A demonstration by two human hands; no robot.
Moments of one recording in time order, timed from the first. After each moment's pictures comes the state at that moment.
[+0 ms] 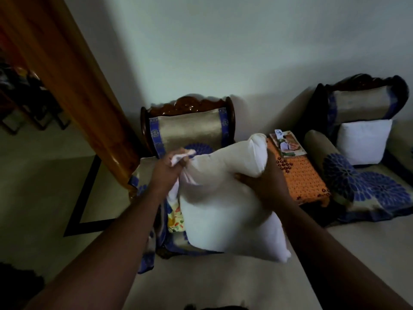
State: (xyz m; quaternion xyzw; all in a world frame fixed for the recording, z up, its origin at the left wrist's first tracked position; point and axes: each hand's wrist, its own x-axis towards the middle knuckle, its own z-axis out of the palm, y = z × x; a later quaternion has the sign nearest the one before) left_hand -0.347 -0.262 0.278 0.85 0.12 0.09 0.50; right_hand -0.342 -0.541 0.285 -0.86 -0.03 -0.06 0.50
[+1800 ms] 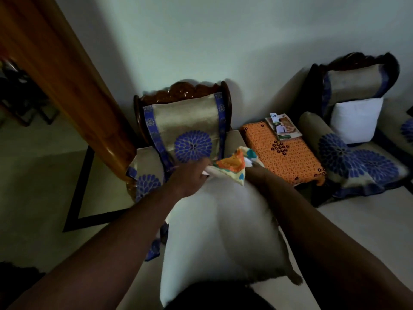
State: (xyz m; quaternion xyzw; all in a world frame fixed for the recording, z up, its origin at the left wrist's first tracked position) left_hand -0.364 -0.278 0.251 0.97 -0.11 -0.05 0.20; right_hand -0.312 -0.510 0.223 -0.81 0.00 0.23 0.53
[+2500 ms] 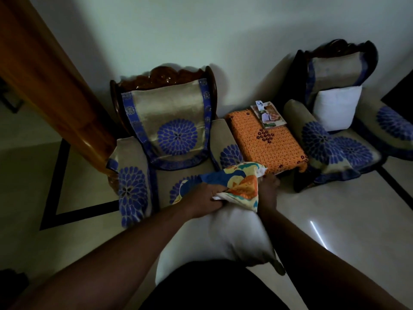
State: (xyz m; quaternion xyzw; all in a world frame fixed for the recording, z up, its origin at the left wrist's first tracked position) left_hand -0.392 -0.336 0.169 0.91 -0.18 -0.18 0.34; right_hand -0.378 -0.552 0.152 -0.87 0.27 0.07 0.41
